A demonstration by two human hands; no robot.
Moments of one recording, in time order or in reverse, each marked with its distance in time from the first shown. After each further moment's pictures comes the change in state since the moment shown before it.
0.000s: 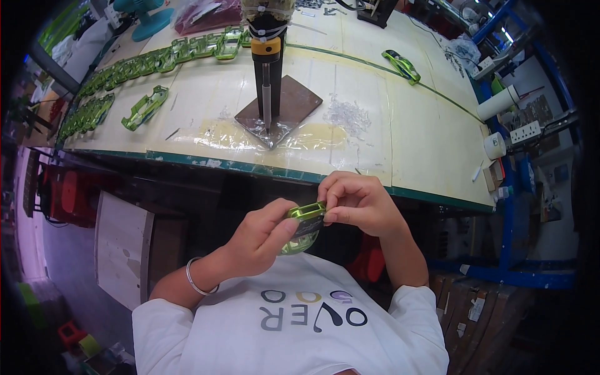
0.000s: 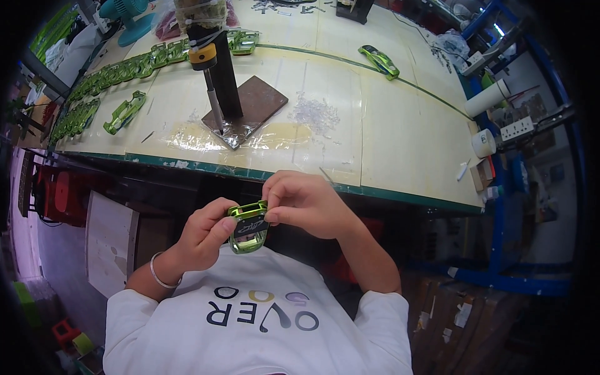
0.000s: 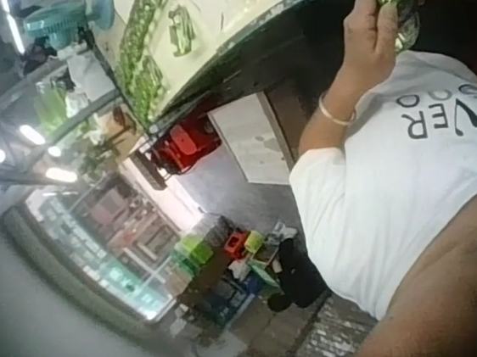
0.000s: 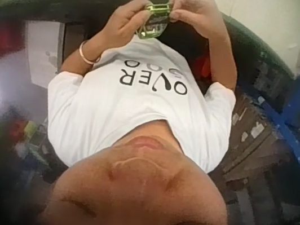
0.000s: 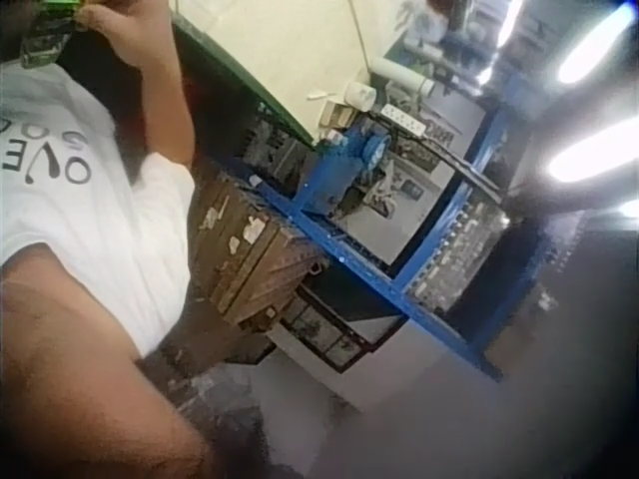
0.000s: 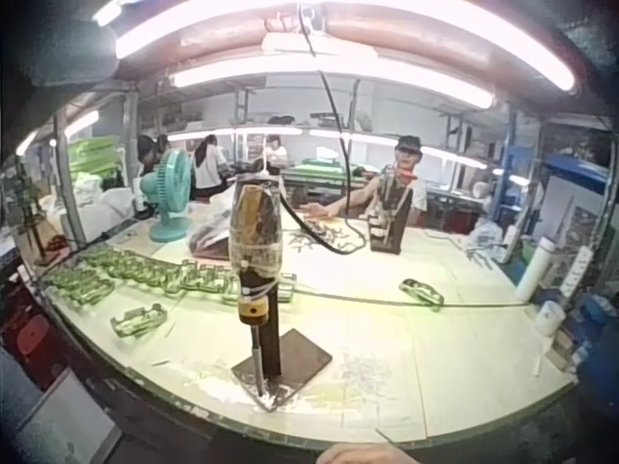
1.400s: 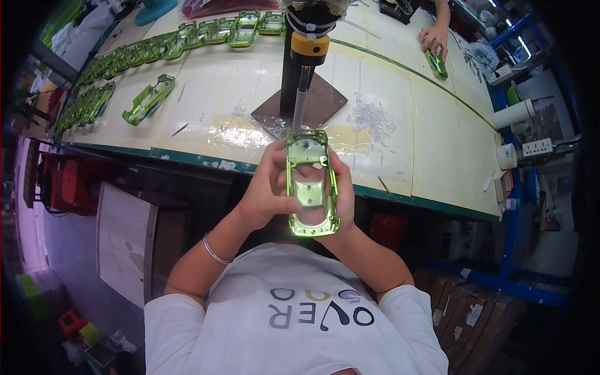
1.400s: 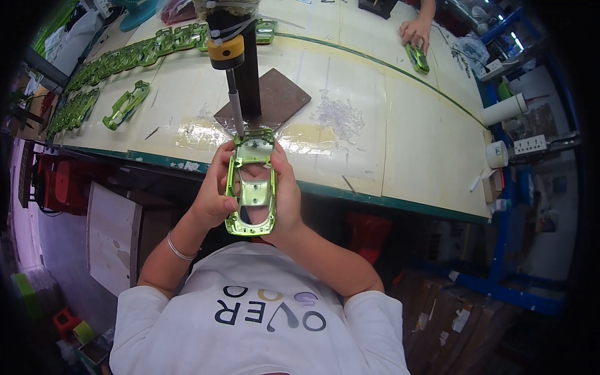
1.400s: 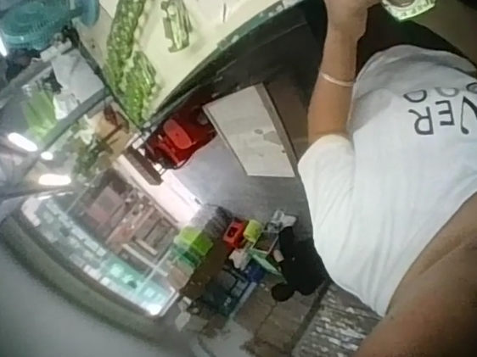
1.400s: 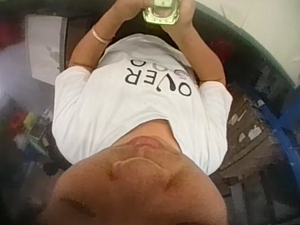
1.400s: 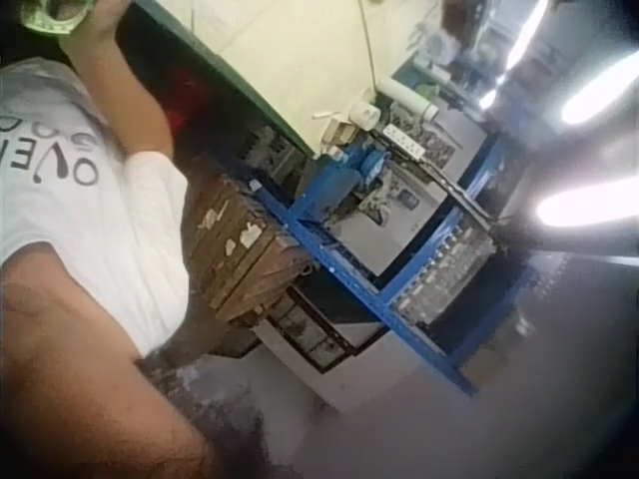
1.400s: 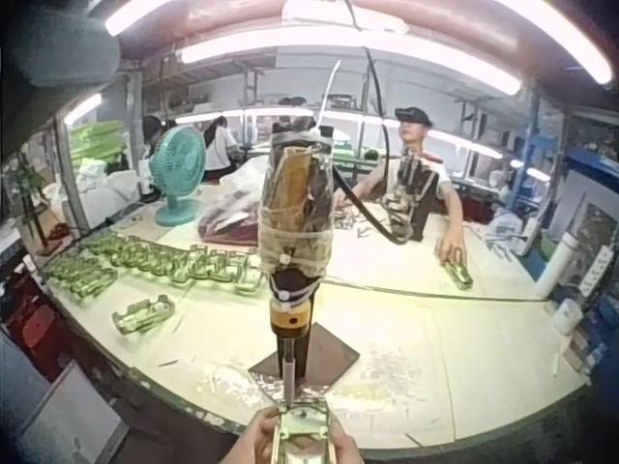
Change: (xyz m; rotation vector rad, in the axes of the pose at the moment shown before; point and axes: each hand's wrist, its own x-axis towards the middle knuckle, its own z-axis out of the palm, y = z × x) left_hand 0.046 -0.069 -0.034 -0.756 0.121 -0.102; right_hand 0.074 0.044 0.069 1.257 0.498 0.133
